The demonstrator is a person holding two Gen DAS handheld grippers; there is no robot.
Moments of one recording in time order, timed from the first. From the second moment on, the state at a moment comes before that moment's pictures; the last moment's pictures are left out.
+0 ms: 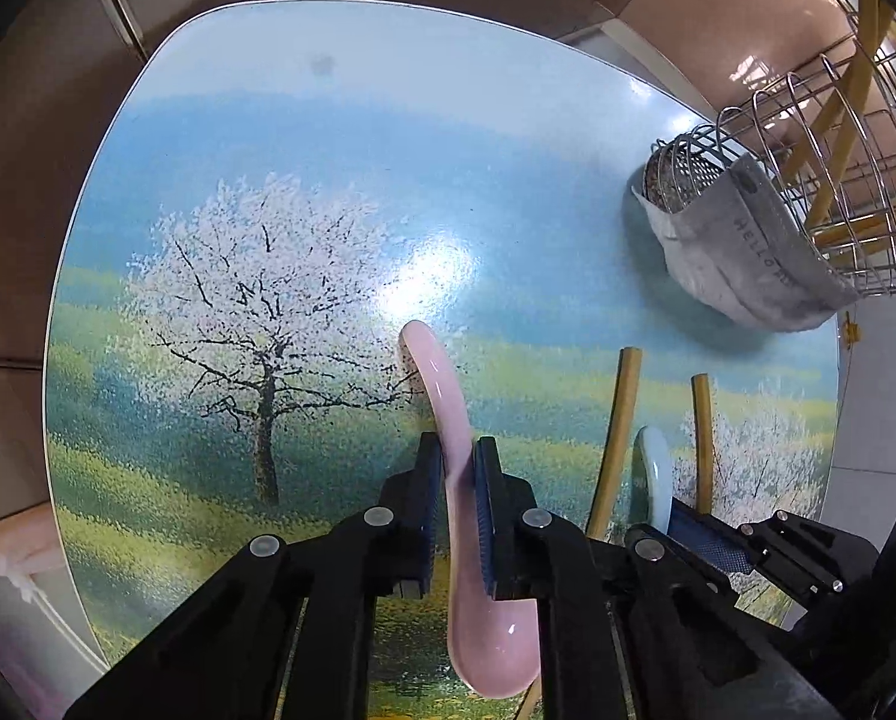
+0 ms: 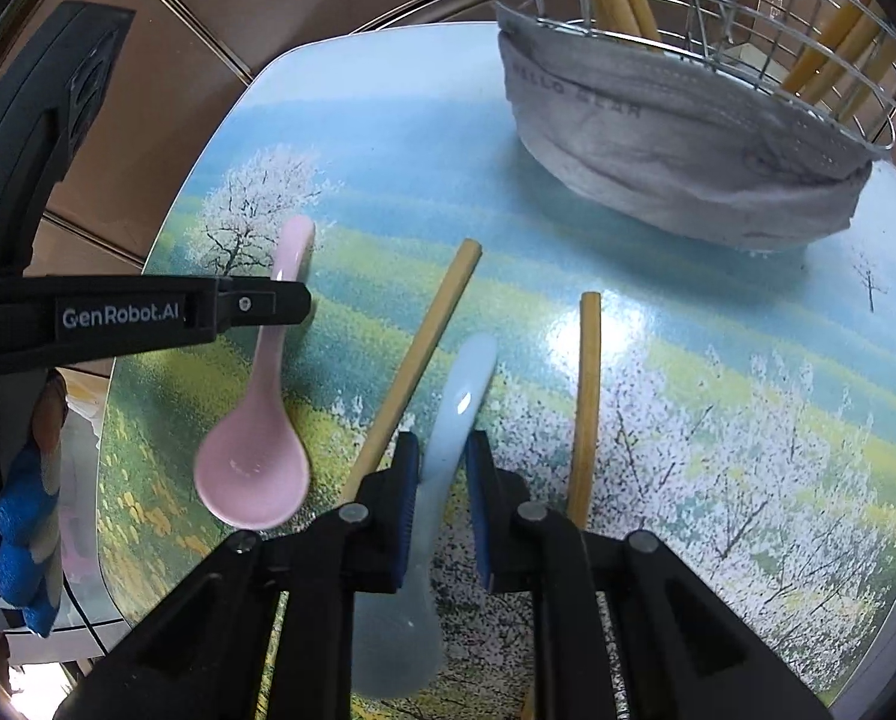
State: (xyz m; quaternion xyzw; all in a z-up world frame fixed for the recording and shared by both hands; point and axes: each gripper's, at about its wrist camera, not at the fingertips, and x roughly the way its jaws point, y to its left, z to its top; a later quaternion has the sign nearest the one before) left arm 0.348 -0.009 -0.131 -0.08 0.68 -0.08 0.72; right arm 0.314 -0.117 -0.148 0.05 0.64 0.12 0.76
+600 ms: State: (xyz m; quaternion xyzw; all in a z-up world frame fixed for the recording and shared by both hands) left arm 0.279 0.019 -0.117 -0.11 0.59 -0.13 0.79; right arm 0.227 -0.137 -0.105 0.11 0.54 0.15 0.82
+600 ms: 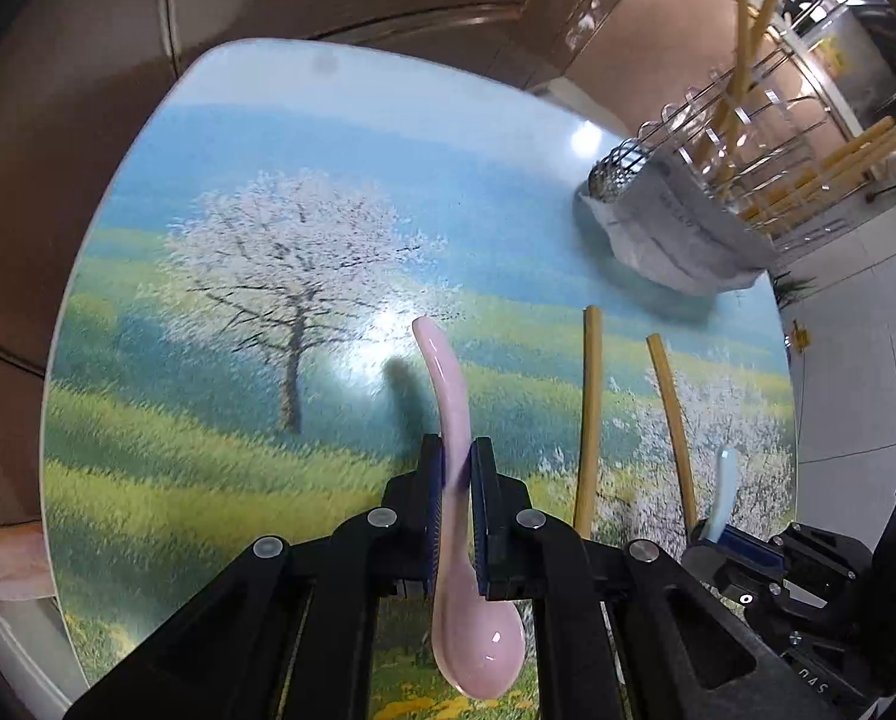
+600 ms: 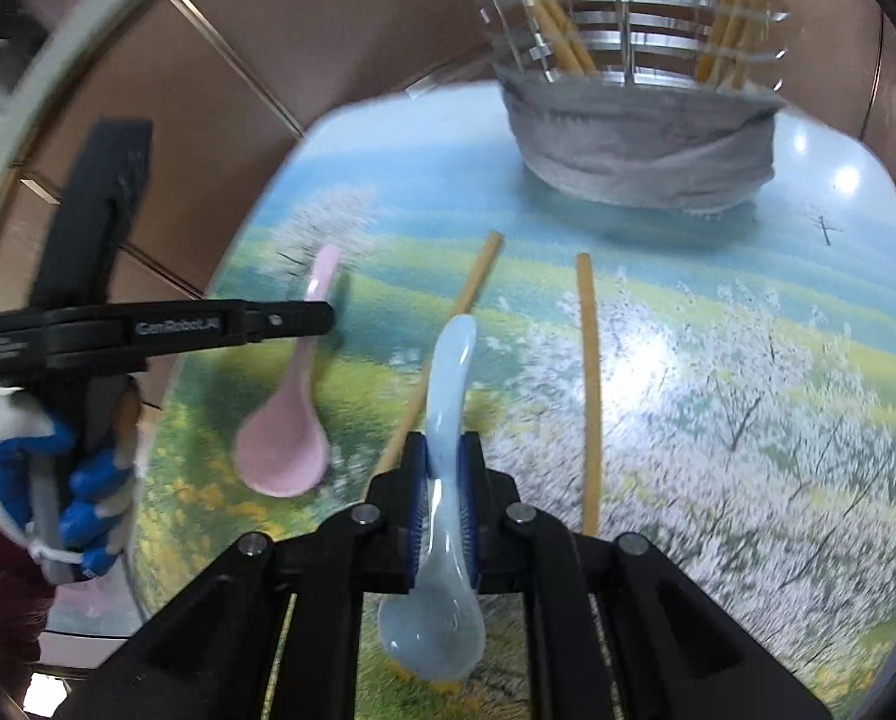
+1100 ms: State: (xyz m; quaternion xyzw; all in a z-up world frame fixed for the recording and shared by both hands) left arm 0.183 0.056 -0.067 -0.13 0.48 -0.13 0.86; right arm 0.125 -0.129 -0.072 0.09 0.45 0.14 0.88
